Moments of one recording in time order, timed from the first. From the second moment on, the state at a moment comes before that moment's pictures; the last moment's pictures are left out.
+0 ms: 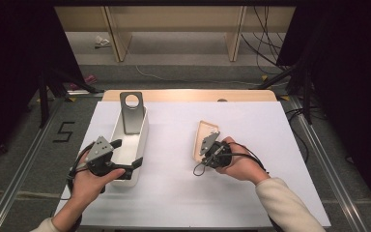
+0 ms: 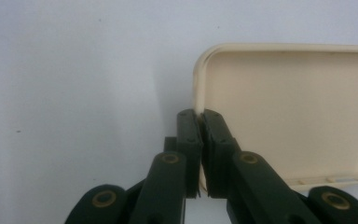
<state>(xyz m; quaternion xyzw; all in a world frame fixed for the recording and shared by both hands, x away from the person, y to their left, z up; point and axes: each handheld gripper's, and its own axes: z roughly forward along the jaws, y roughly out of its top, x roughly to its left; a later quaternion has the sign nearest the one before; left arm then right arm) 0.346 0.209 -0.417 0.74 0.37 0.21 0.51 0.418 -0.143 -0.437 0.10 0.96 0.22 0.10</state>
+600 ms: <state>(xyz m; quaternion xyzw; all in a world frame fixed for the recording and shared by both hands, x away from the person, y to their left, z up) 0.346 0.209 -0.417 0.74 0.37 0.21 0.51 0.406 -0.154 -0.424 0.10 0.94 0.30 0.10</state>
